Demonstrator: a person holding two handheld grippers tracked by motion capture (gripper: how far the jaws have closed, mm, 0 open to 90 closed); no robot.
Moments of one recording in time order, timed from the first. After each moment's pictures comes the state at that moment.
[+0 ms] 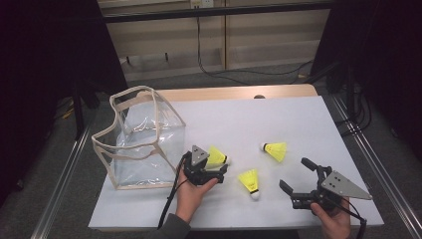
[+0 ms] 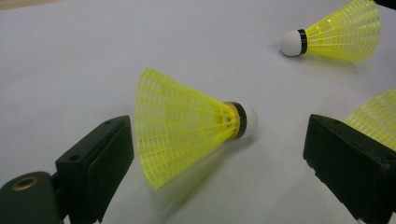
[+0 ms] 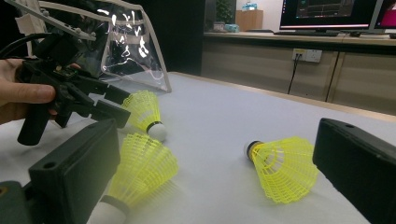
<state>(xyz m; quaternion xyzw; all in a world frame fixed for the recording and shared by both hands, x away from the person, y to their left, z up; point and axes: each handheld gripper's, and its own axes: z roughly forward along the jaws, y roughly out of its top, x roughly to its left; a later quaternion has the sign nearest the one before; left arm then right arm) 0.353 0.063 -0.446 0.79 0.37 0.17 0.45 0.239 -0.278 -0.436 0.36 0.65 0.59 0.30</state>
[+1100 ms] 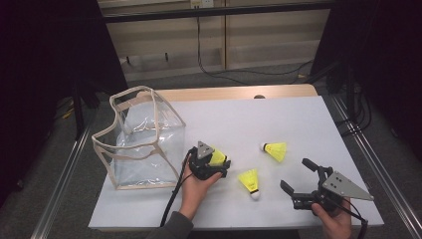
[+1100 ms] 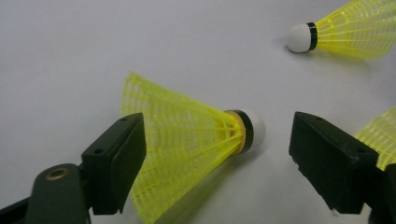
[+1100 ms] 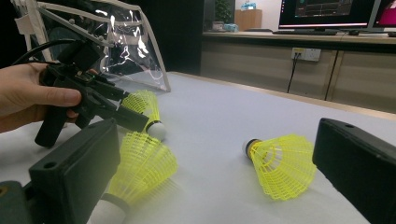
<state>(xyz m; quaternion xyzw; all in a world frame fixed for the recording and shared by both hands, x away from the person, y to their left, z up) 0.370 0.050 -0.453 0.80 0.38 0.15 0.44 0.238 -0.280 -0.436 0.36 0.65 0.59 0.30</state>
